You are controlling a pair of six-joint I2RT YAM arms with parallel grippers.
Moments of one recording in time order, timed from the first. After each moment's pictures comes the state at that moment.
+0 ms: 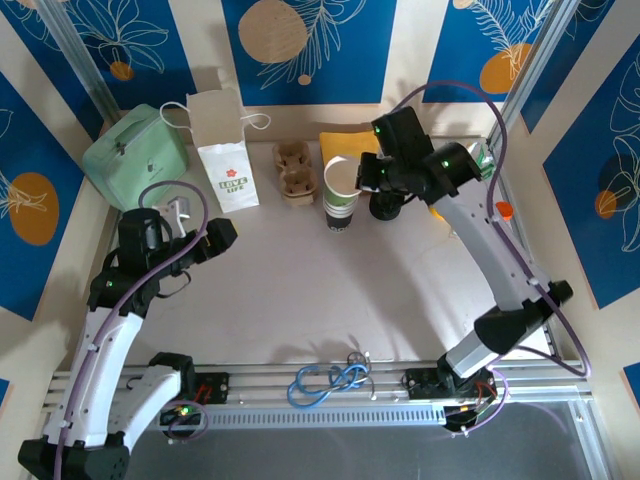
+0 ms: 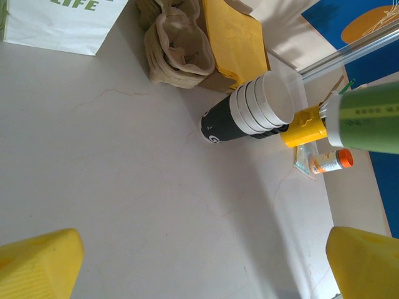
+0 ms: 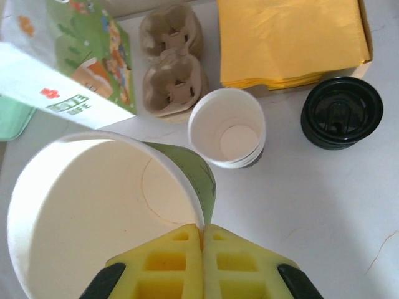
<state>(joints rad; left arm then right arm) -0.15 0.80 0.94 -0.71 0.42 -0.60 0.58 1.54 1.91 -1.19 0.09 0.58</state>
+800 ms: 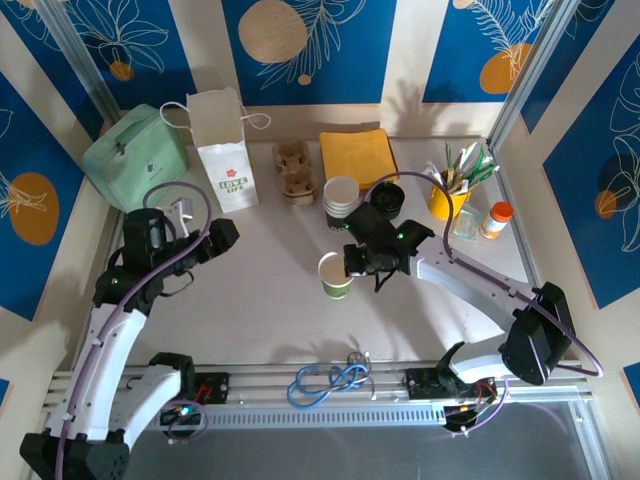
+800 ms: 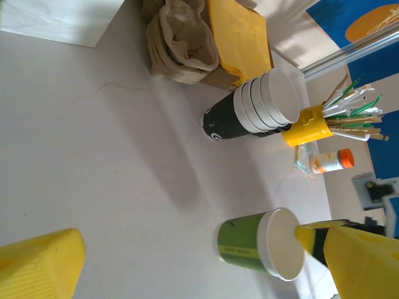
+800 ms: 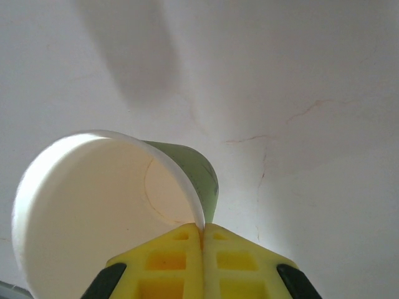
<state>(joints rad) -0.15 0.82 0.90 -0.67 0.44 -0.63 0.76 1.37 1.11 -0.87 0.06 0.61</state>
